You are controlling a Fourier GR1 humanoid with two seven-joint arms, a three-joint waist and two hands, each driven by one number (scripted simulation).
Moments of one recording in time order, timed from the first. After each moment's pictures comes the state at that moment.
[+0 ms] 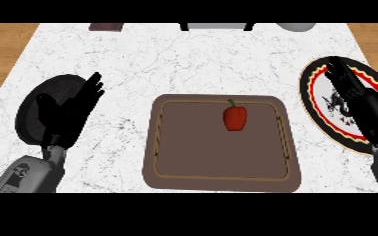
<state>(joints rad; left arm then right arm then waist) -0.20 0.49 -0.29 -1.41 0.40 0.19 0.13 -0.16 -0.57 0.06 -1.48 -0.24 0.06 -0.04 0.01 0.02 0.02</state>
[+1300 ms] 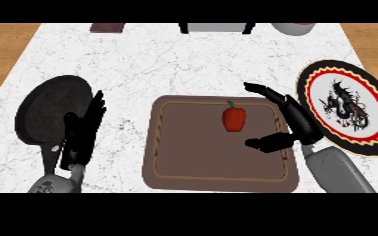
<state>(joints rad) -0.10 0.37 -0.33 -1.39 0.26 0.40 0.13 -0.29 -0.39 0.34 -1.30 0.13 -0.04 -0.35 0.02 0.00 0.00</state>
